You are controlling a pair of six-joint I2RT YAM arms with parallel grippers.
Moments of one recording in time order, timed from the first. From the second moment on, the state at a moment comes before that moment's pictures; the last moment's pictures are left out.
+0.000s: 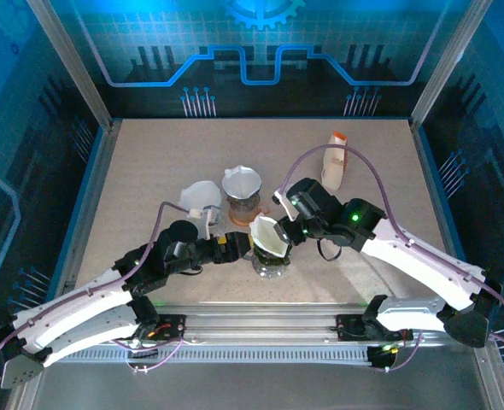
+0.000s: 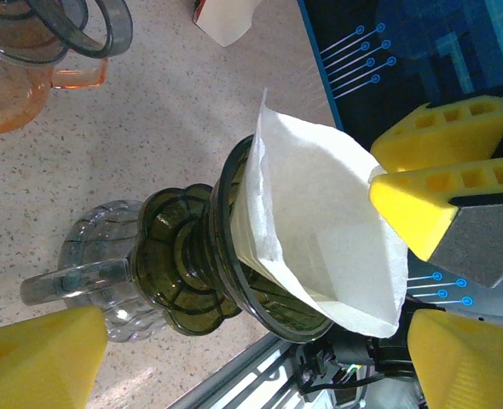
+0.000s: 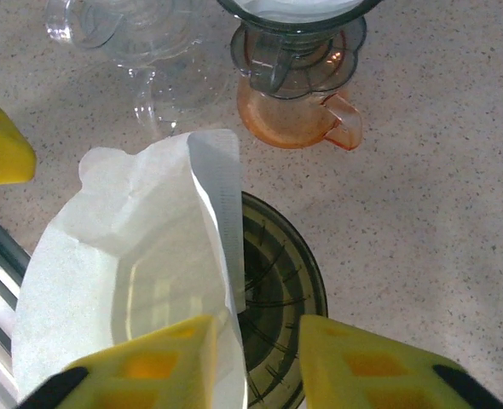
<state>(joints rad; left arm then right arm) -0.87 0.78 0.60 -0.26 0.07 -0.96 0.88 1.20 1.19 -0.90 0.06 0.21</state>
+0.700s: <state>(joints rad) -0.87 0.88 0.60 -0.24 0.07 -0.95 0.97 1.29 1.20 -0.96 0.29 0.21</state>
